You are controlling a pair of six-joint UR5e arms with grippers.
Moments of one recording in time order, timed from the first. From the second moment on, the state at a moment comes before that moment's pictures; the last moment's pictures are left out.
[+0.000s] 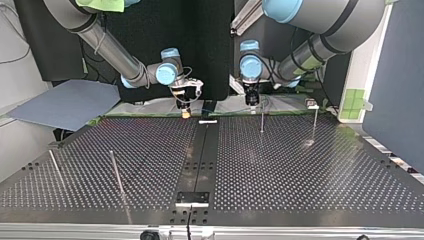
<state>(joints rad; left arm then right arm) -0.33 -2.33 -1.86 -2.28 -1.98 -1.61 2.16 -0.57 1.40 -0.64 1.60 1.54</state>
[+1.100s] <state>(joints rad) -0.31 -2.33 -1.81 -2.33 -1.88 -1.65 2.16 -0.57 1.40 -0.64 1.60 1.54</state>
